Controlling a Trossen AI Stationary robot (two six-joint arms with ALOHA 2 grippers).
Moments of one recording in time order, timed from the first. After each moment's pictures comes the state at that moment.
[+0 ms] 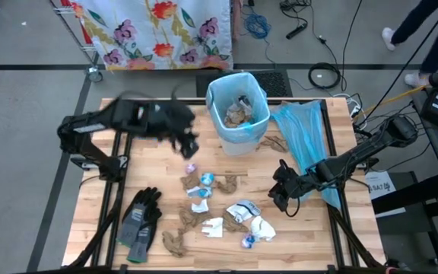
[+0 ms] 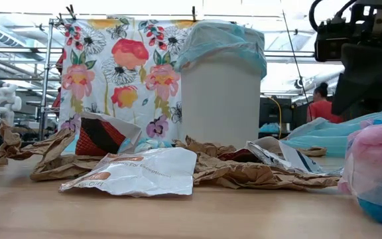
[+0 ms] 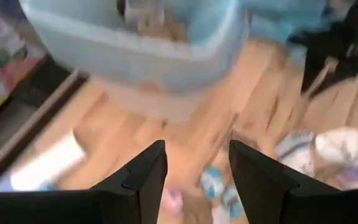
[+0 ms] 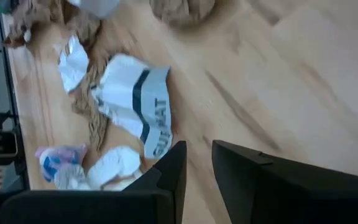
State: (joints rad) left arm -0.06 1.53 1.93 -1.33 -0.35 -0.52; right arm 0.45 1.12 0.53 -0.27 0.23 1.04
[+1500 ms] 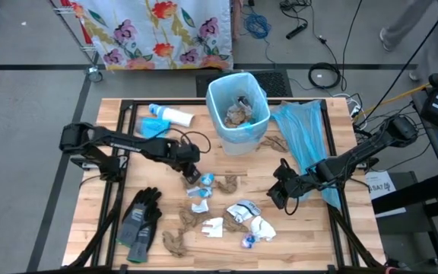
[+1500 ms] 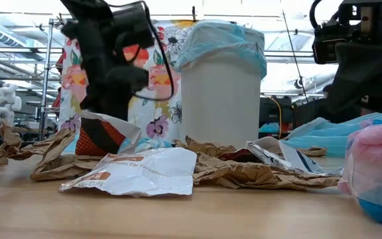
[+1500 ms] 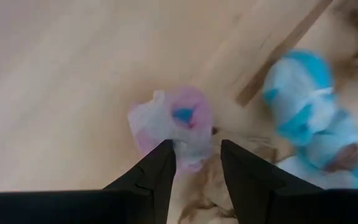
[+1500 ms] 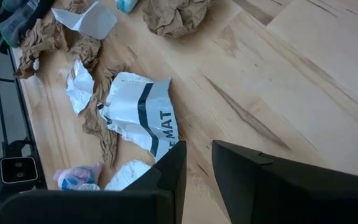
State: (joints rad) left arm 0.06 1.54 0.87 -0.54 -0.02 -0.66; right arm 0.45 1.12 0.53 -0.25 0.24 1.17
